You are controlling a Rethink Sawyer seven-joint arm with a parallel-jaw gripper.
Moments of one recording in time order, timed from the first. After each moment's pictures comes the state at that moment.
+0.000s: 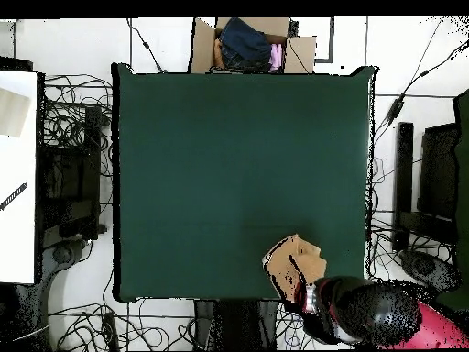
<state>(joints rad) -0.93 -1.25 0.30 2.19 -0.15 0.98 1.26</state>
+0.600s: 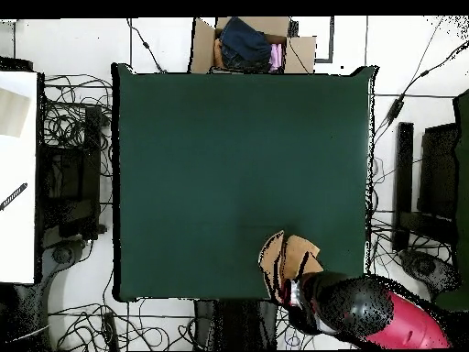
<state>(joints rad) -0.90 -1.18 0.30 2.24 -0.15 0.87 1.26</state>
